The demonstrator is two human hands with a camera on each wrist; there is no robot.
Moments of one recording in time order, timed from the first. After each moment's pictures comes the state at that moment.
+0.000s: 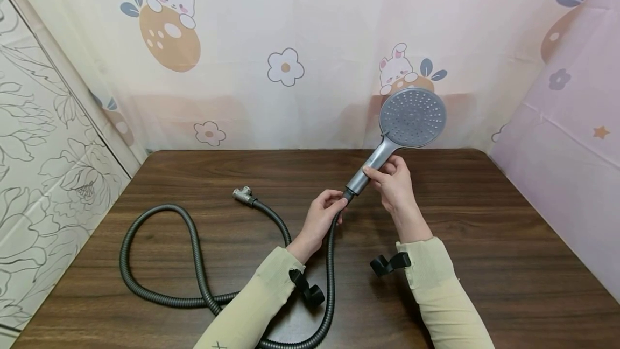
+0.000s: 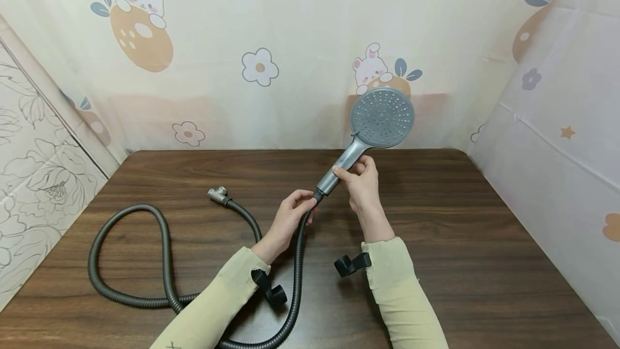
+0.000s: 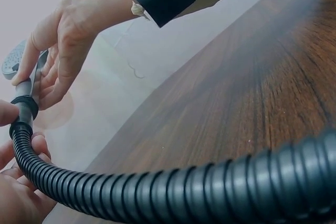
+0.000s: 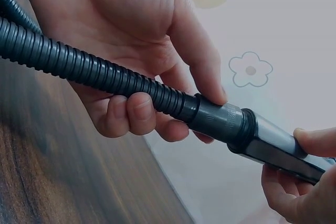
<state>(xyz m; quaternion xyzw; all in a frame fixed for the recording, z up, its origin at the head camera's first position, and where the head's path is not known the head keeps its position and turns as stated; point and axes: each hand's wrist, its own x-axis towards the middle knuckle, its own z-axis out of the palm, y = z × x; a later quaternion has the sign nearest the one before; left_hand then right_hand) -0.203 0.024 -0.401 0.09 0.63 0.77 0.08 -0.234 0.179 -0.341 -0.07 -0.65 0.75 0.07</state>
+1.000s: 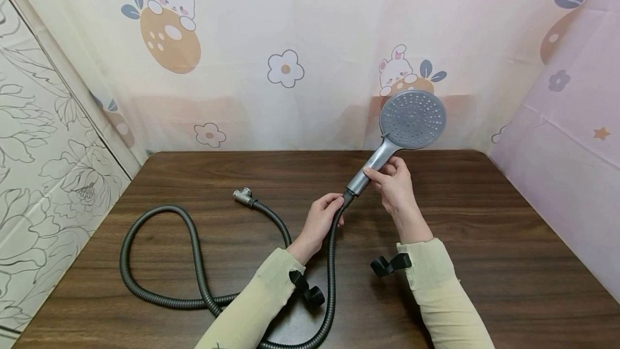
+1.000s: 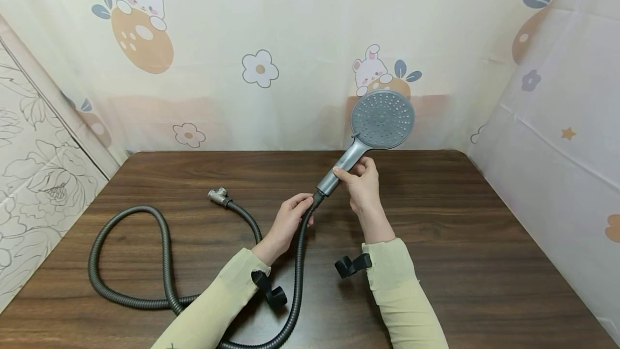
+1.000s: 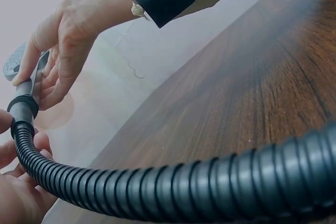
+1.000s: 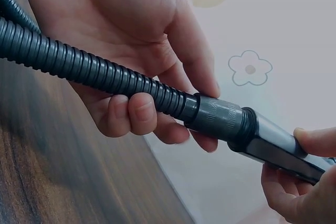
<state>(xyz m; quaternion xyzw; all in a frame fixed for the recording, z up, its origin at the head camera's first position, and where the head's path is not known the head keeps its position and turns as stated) -0.194 0.021 -0.386 0.08 0.65 0.75 0.09 -0.234 0.180 -0.340 -0.08 -0.65 0.75 0.07</state>
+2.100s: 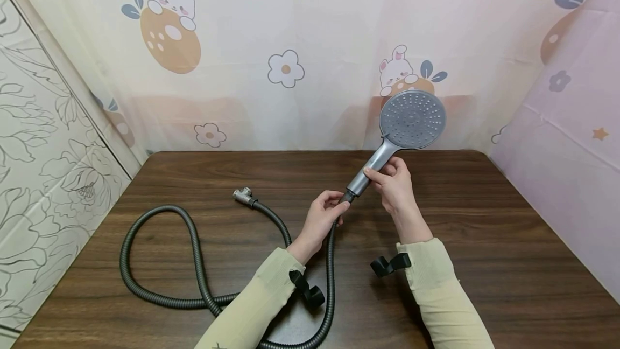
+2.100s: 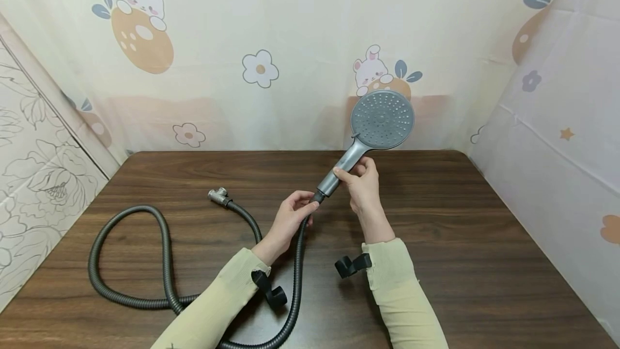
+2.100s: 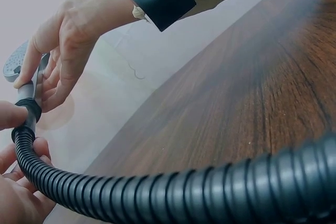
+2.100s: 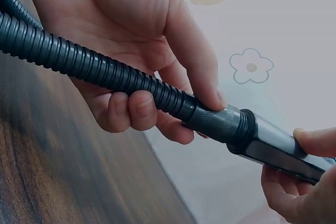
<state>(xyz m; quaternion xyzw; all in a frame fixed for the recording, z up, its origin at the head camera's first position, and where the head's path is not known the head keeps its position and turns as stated) -0.194 0.022 -0.385 0.08 0.64 0.76 0.09 -0.236 0.181 -0.342 -0.07 -0.64 0.76 0.07</state>
